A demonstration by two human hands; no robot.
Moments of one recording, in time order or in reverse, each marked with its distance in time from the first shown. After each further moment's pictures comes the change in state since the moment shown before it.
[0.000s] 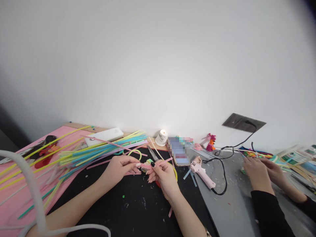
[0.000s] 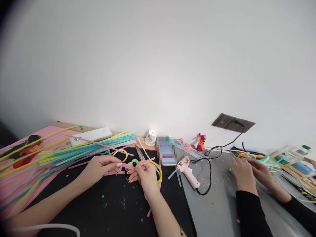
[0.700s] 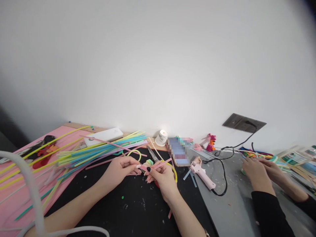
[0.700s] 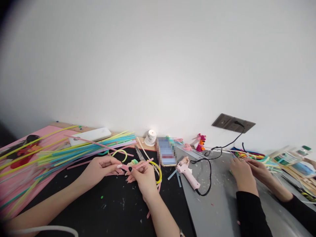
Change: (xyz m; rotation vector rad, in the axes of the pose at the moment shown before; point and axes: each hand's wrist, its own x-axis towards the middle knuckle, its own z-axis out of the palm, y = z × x) left_hand -0.001 -0.001 0.006 -0.096 -0.014 -0.014; right_hand -0.005 -0.004 0.008 -0.078 0.026 -0.011
